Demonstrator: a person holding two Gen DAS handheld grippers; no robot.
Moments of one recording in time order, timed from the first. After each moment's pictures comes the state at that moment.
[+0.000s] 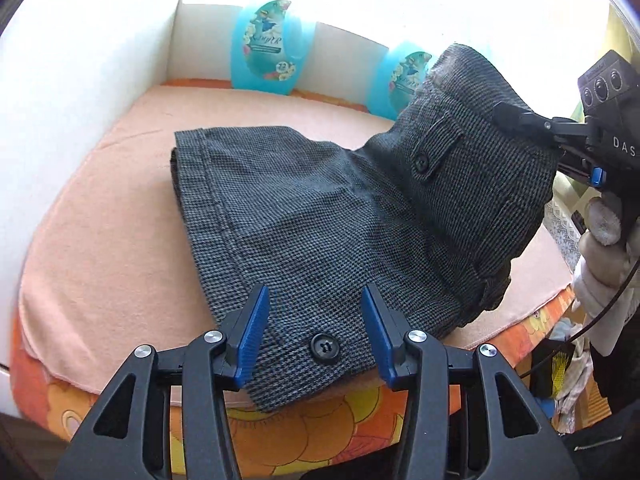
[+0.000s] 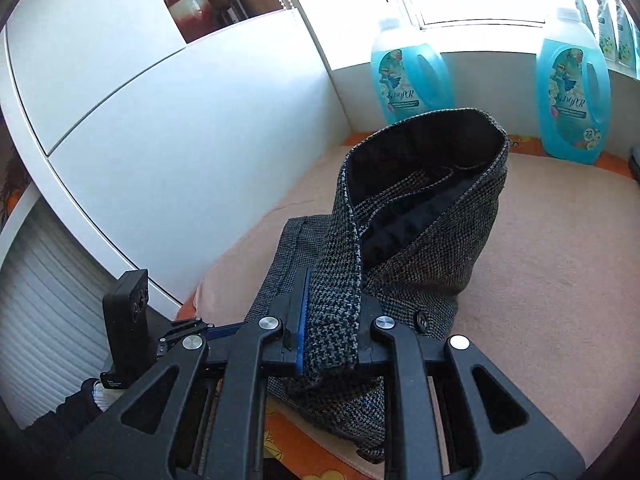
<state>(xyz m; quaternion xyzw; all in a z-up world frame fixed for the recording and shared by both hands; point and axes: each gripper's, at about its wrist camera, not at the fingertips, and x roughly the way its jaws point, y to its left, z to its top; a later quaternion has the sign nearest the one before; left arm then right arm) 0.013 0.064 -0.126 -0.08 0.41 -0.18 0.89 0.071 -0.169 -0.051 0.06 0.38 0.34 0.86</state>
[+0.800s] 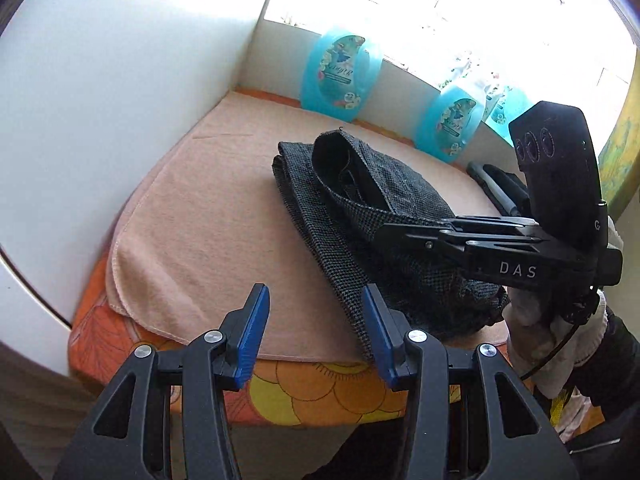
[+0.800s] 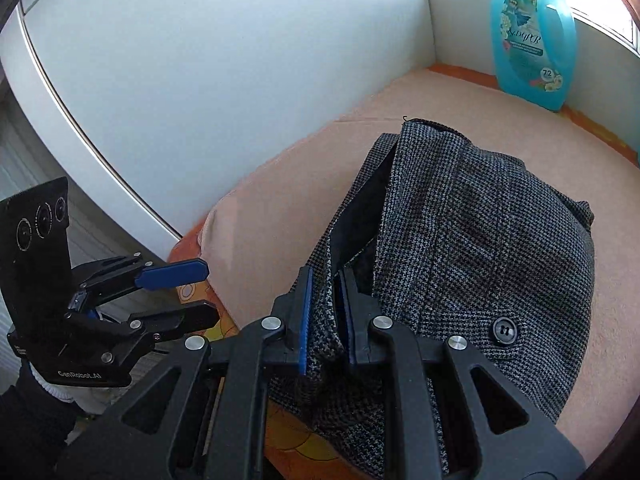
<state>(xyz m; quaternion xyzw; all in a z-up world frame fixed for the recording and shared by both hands) -0.016 0.129 -0.121 -0.13 0.39 -0.11 0.91 0.080 -0.081 -0.138 -0.05 0.45 0.40 0.79</state>
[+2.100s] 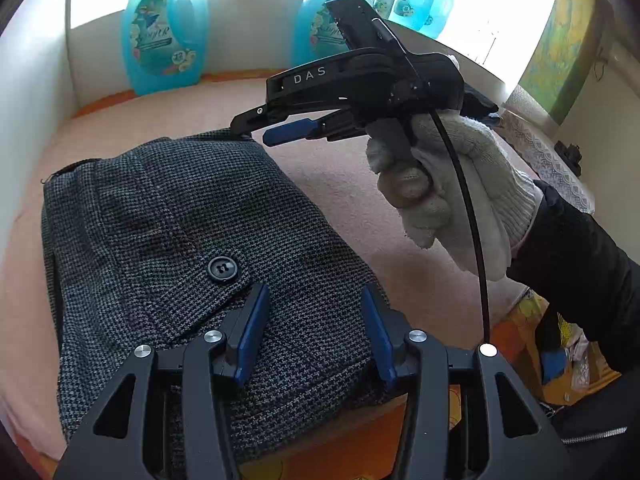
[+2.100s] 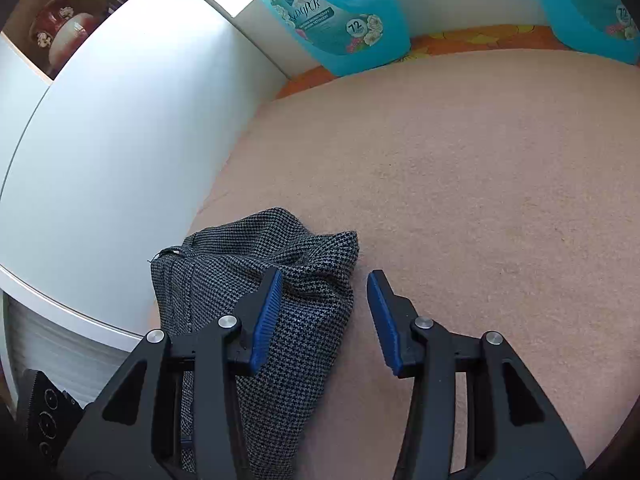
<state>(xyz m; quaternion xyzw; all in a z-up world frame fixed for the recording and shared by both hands) 0.059 -0.052 -0.129 0.02 0.45 -0.25 0.85 0.243 -0.339 -0.178 0.17 0.50 0.31 0.79</state>
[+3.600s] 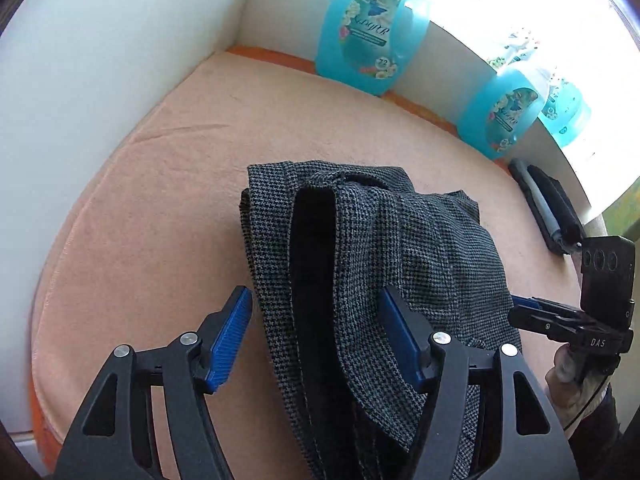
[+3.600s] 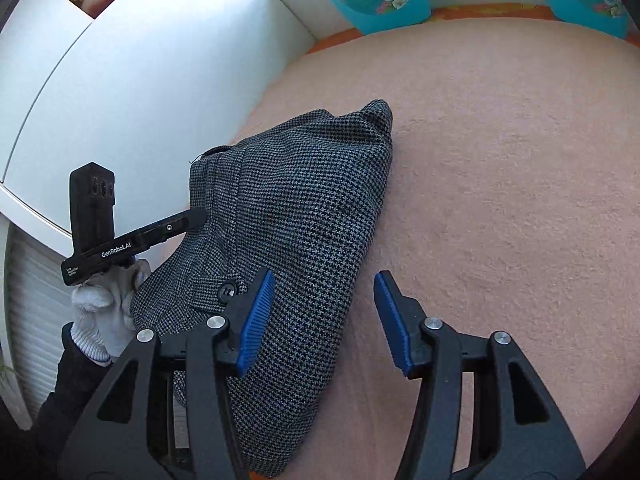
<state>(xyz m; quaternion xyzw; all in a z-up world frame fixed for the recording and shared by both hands) 0.116 0.104 -0.148 -0.14 0.48 -0.08 0.86 0.154 -0.342 -0.171 0.13 0.52 0.34 0.77</state>
